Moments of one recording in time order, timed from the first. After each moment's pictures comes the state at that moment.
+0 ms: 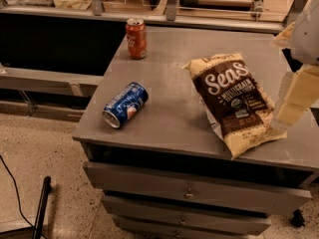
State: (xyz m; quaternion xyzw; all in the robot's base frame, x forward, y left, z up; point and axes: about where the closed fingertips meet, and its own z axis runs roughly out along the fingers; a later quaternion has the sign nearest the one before) arm 0.438 -0.216 0.978 -0.60 0.78 -0.04 0.16
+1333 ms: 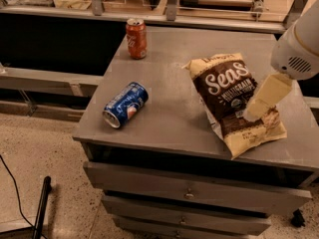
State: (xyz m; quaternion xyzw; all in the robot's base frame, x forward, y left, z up) arm 0.497 -0.231 0.923 -0.49 0.85 -0.02 0.19
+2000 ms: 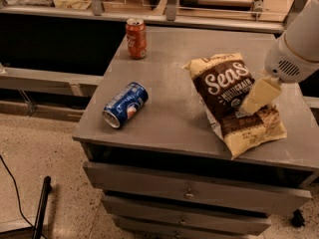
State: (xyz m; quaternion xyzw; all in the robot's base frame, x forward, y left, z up) arm 0.504 -0.234 0.905 -0.44 0.88 -0.02 0.17
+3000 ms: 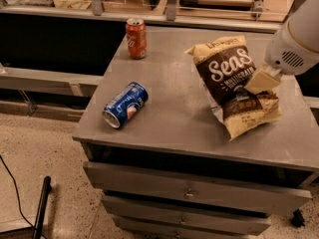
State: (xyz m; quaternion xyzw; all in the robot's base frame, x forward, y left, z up) arm 0.508 -0.223 0.921 -0.48 0.86 0.00 0.19
